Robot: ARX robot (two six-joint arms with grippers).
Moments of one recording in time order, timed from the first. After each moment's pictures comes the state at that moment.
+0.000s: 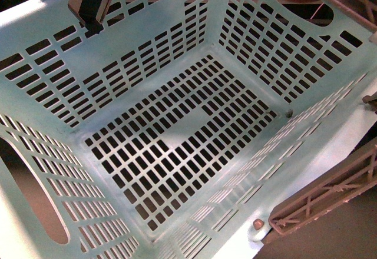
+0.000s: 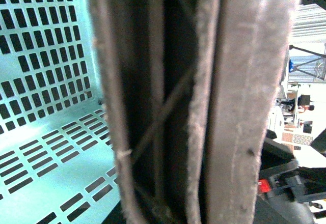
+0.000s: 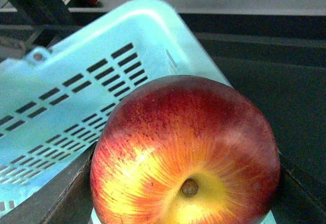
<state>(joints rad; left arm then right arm) -0.66 1.48 1.01 -0.02 0.04 -1.25 0.32 1.46 0.80 0.29 -0.08 0.14</state>
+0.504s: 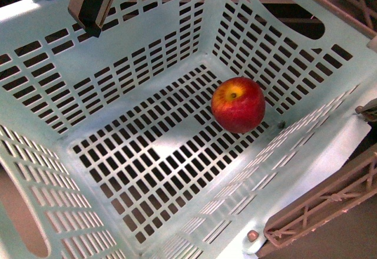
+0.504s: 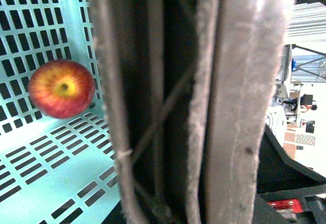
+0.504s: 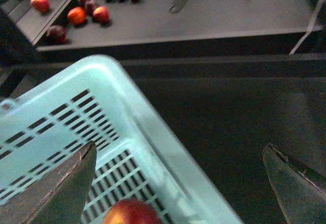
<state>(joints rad) -0.66 1.48 1.01 -0.03 0.04 -1.25 0.26 1.32 0.72 0.32 0.06 0.19</state>
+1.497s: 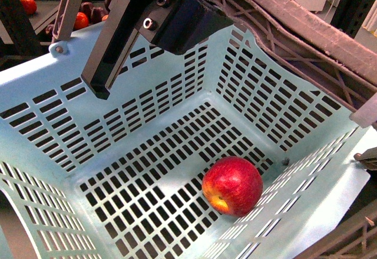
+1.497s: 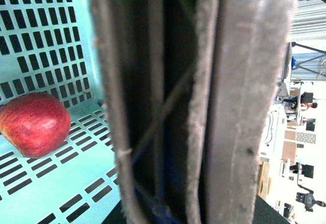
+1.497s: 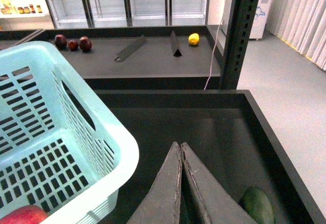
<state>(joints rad) -0.66 1.48 1.01 -0.03 0.05 -1.25 0.00 0.65 0.08 0.56 0.00 0.00</state>
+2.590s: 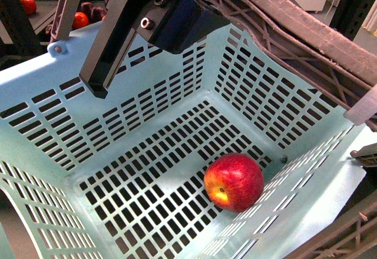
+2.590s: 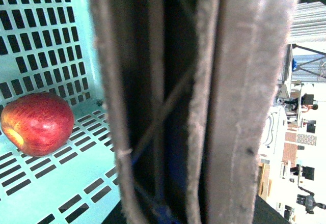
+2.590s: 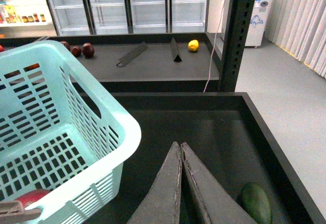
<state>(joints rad) -0.66 1.48 1.01 -0.03 0.04 -1.25 0.00 0.25 0.02 0.25 0.00 0.00</state>
